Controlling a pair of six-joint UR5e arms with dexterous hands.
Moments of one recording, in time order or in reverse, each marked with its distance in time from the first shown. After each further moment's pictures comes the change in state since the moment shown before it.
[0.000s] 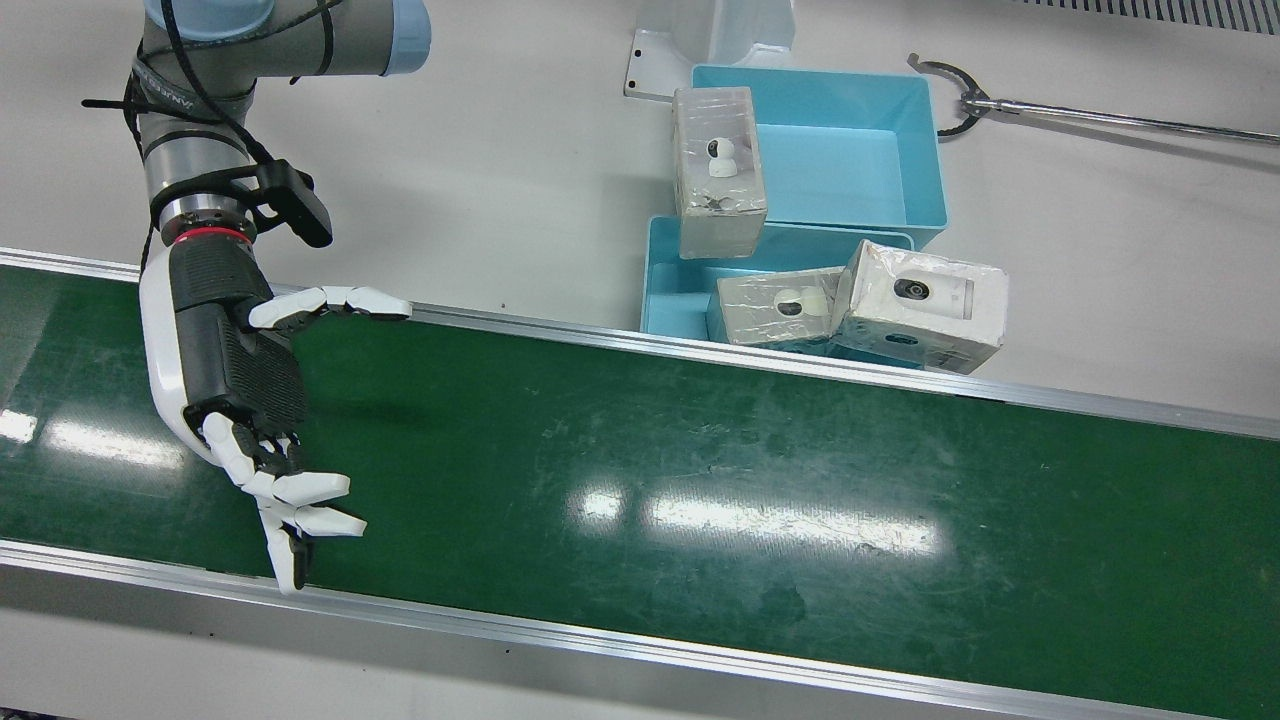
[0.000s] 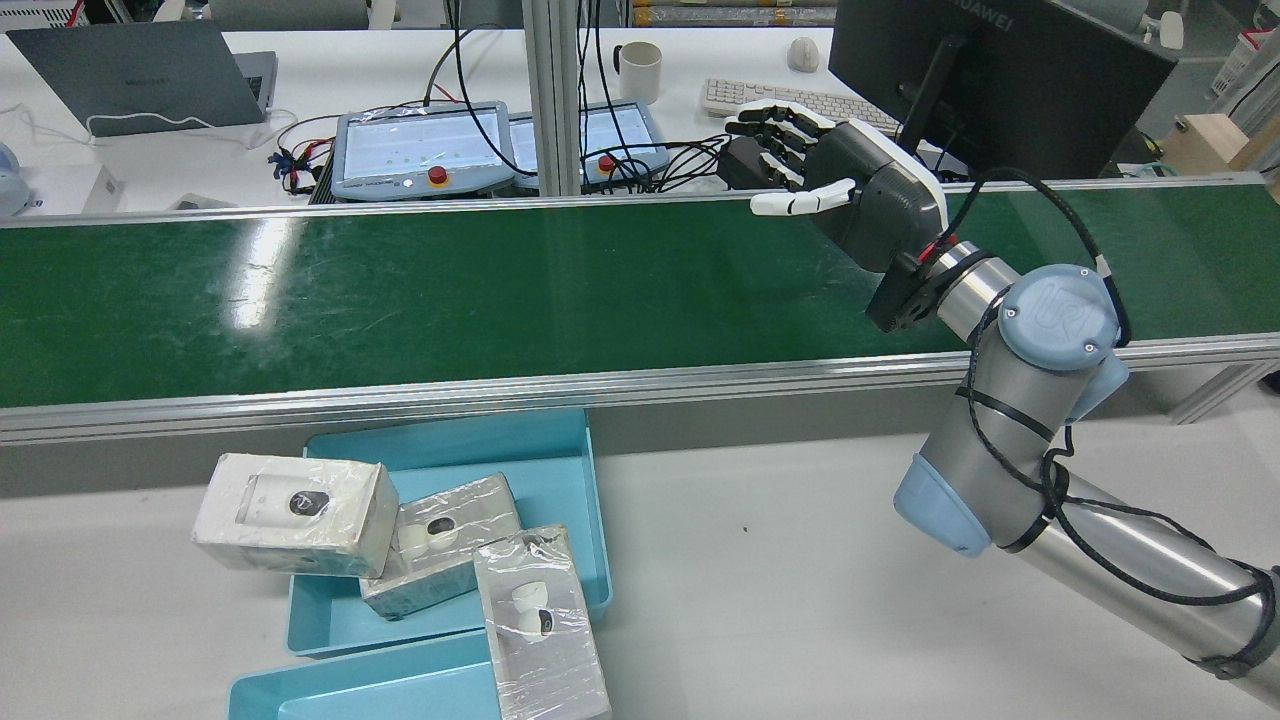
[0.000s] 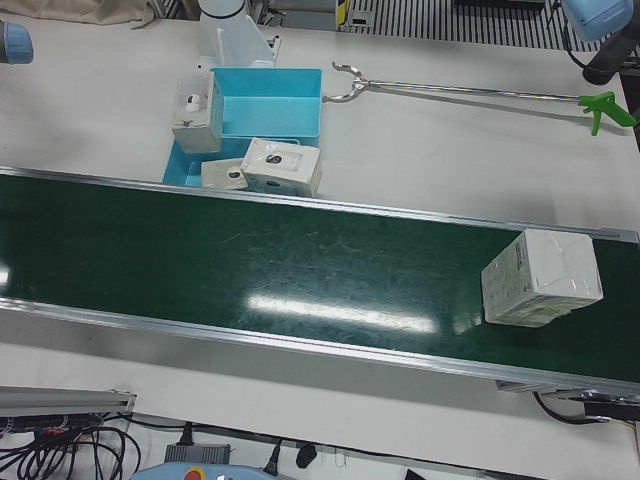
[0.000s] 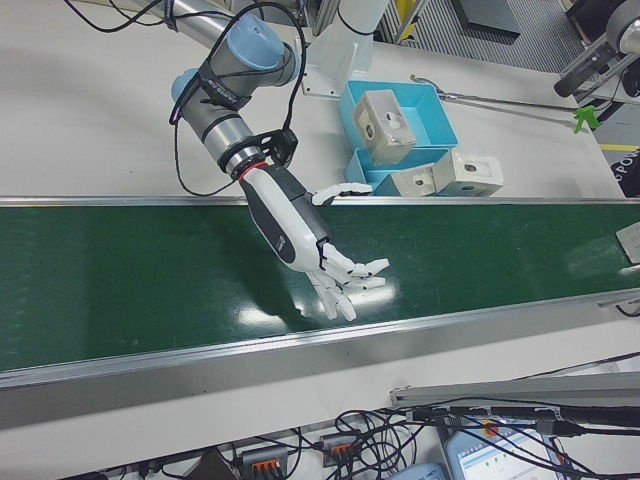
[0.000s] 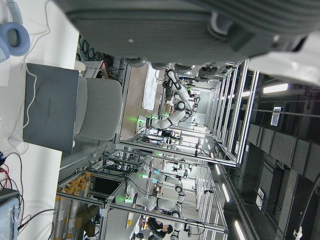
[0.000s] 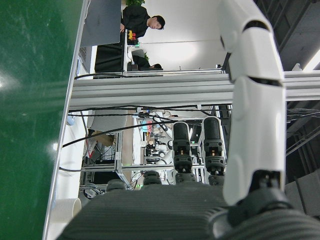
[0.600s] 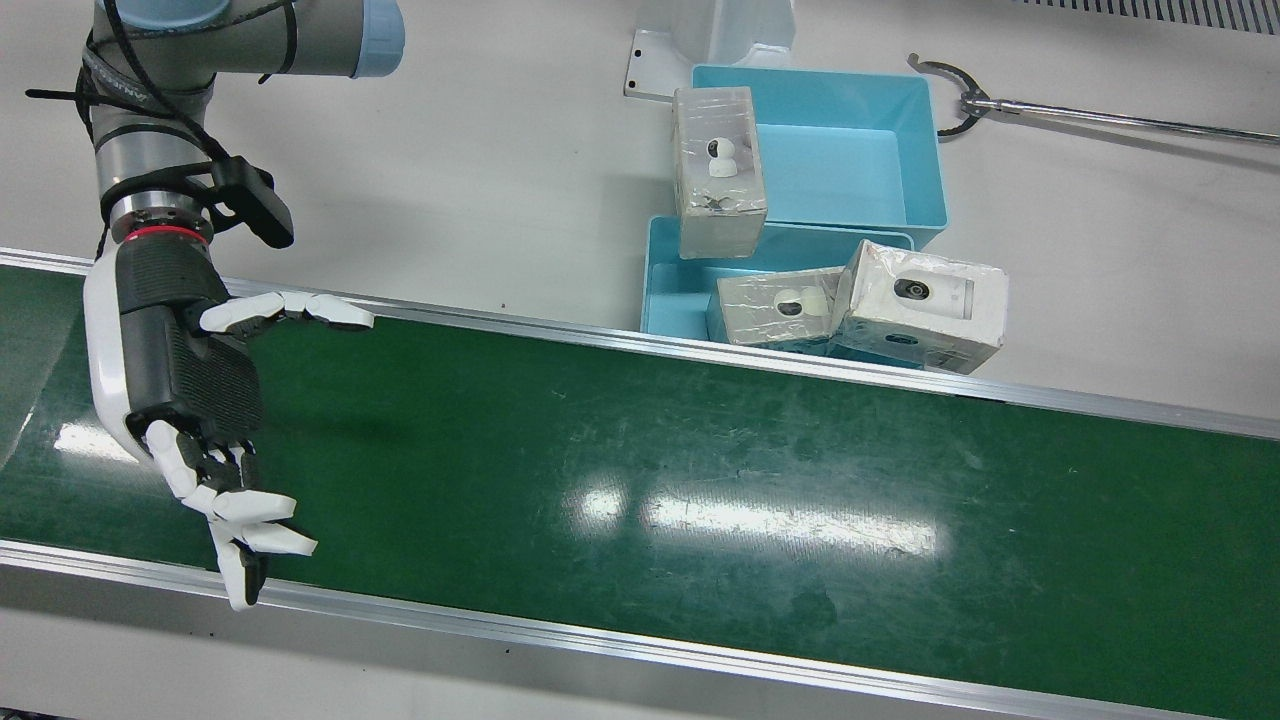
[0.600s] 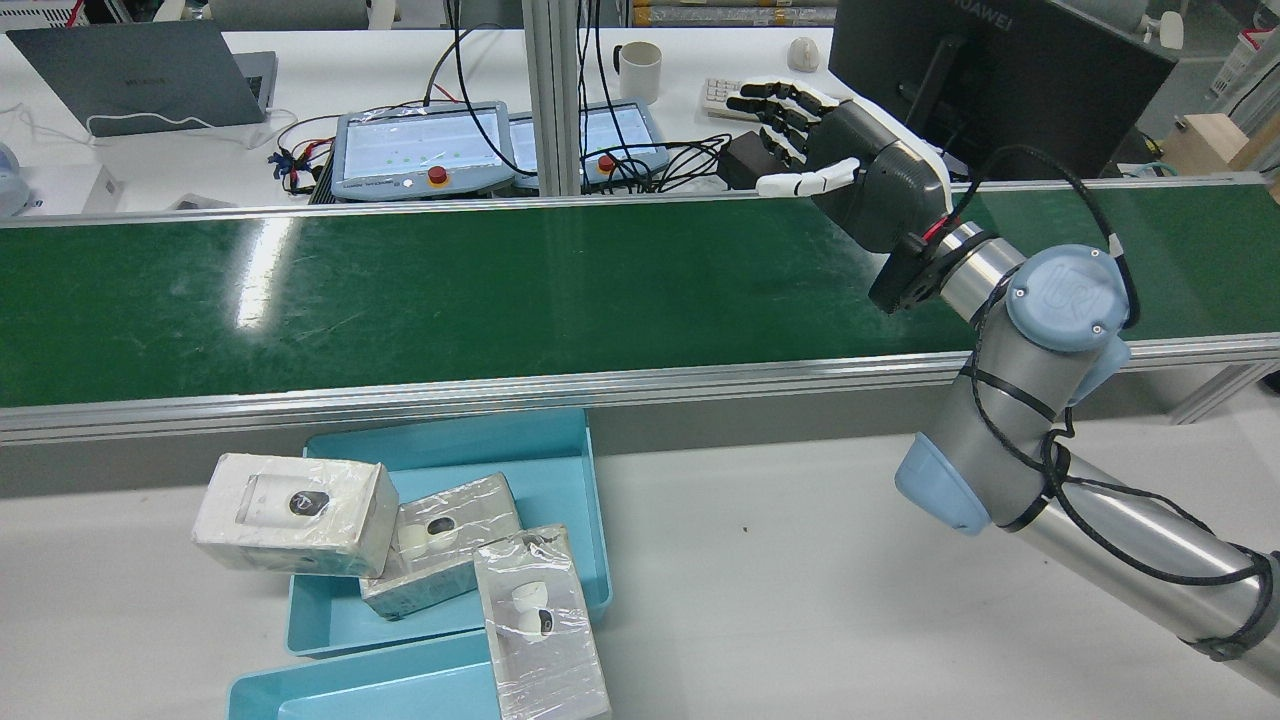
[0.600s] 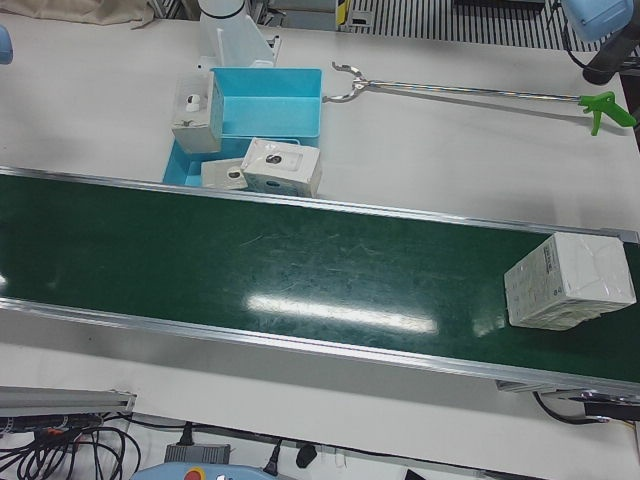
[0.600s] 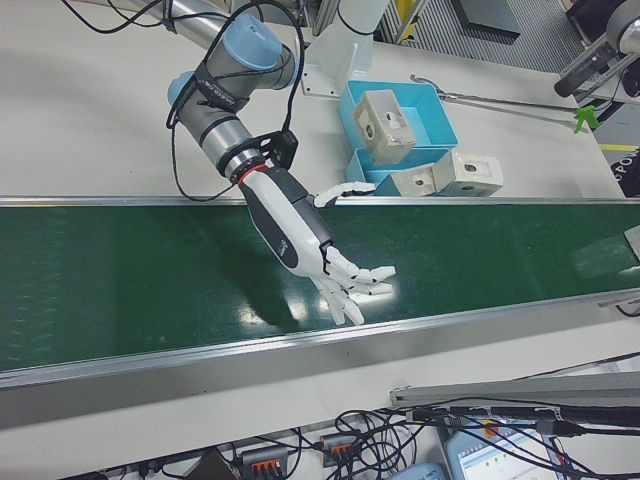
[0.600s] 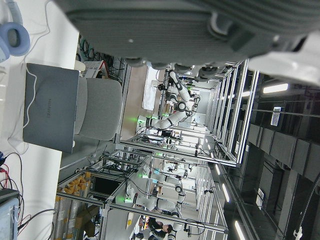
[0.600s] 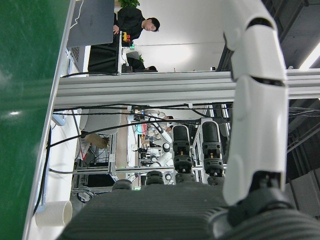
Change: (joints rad) left arm 0.000 0.000 0.000 0.000 0.000 0.000; right arm 0.024 0.015 -0.020 0.039 -0.020 0.004
